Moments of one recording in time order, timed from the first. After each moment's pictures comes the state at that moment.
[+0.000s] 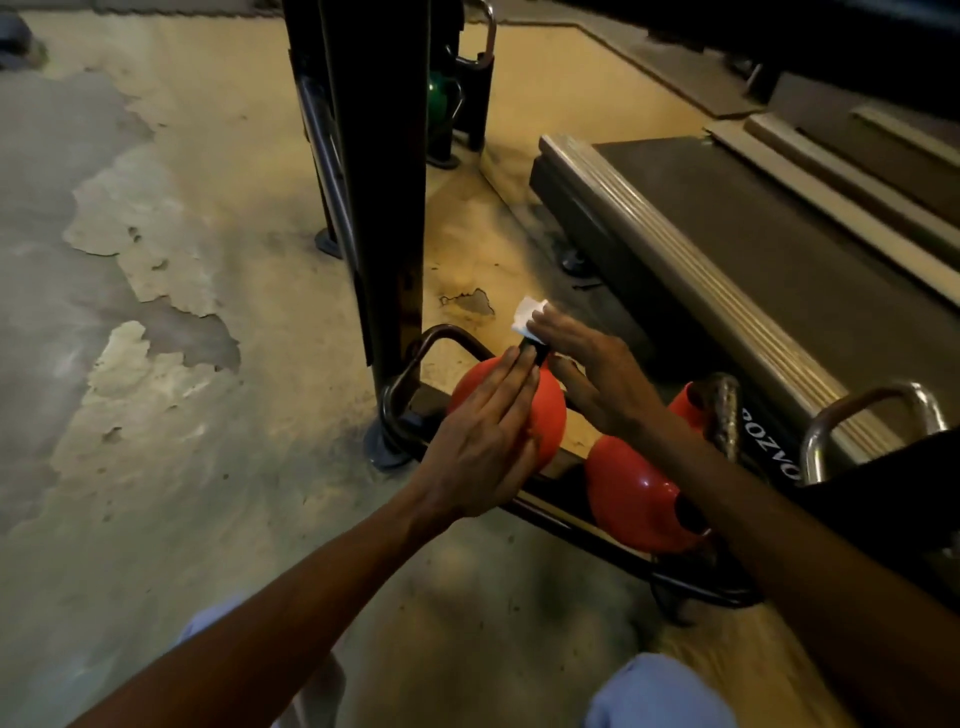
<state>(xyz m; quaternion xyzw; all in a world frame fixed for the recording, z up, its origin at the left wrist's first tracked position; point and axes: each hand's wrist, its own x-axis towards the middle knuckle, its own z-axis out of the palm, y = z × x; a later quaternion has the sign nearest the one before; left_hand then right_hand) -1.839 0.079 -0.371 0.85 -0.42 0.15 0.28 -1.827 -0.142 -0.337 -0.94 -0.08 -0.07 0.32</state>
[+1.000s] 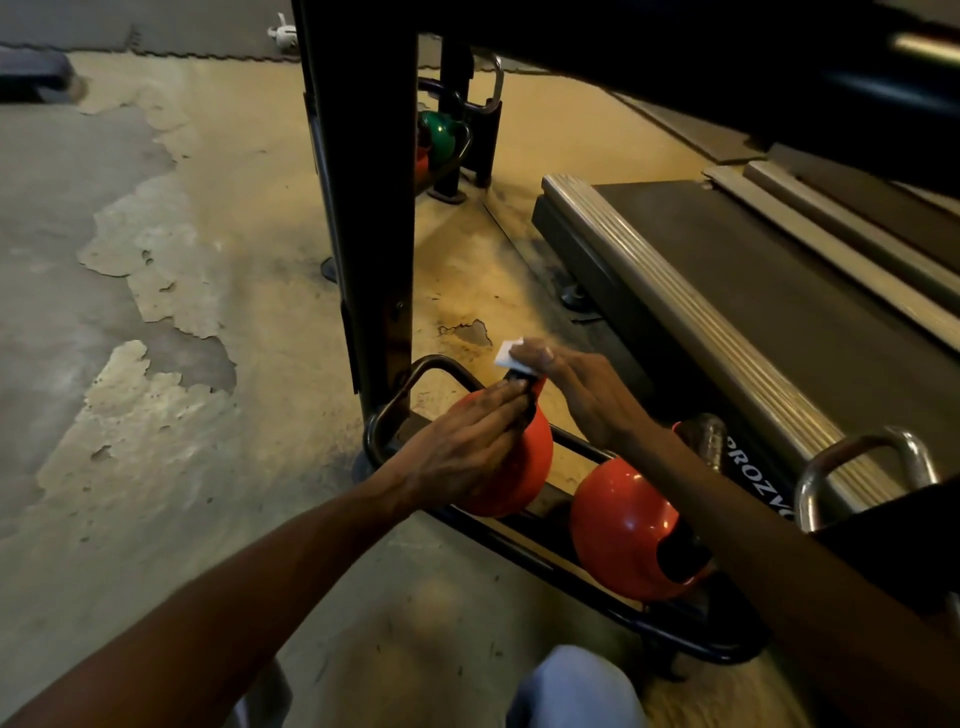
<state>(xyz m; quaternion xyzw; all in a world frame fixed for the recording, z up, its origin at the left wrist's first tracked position) -1.791 0.082 -0.369 0.80 -0.55 0.20 0.11 -1.808 -0.139 -0.284 -0.91 -0.14 -0.05 0.38</state>
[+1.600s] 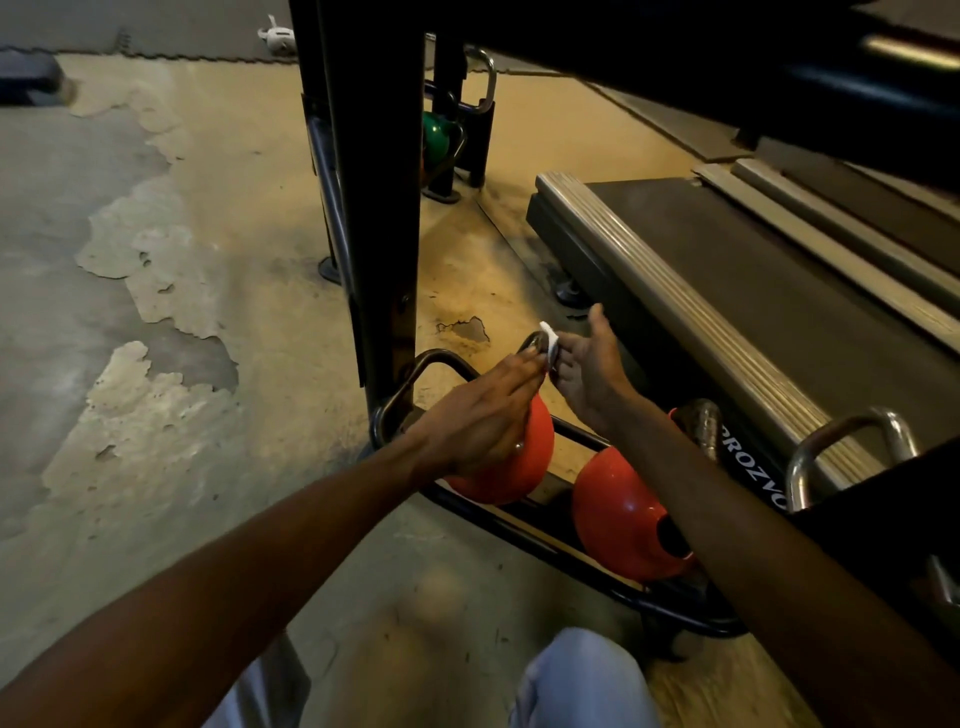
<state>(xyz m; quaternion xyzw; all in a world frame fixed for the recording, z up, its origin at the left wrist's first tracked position) -1.792 0.068 -0.332 0.84 -0.49 0.08 0.20 -1.797 -0.112 -0.280 -0.67 0.20 0.03 0.71</state>
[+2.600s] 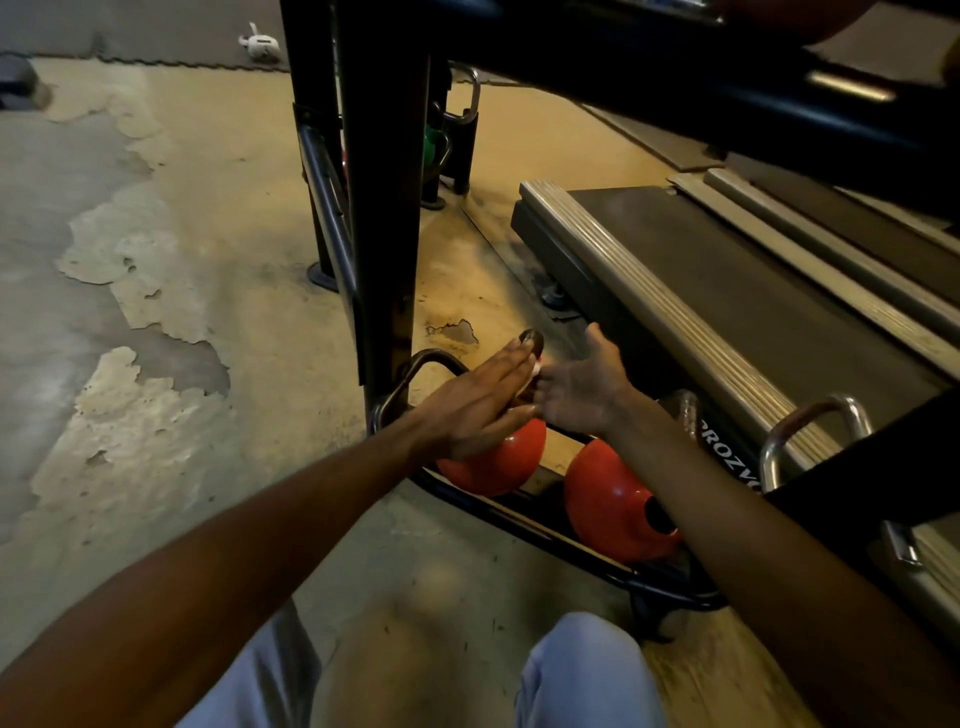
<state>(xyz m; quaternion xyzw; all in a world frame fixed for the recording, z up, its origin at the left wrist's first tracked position) -1.790 0.077 -0.319 0.85 -0.46 -0.04 0.24 -1.821 -0.110 -0.271 -0.39 0.23 0.23 0.86</state>
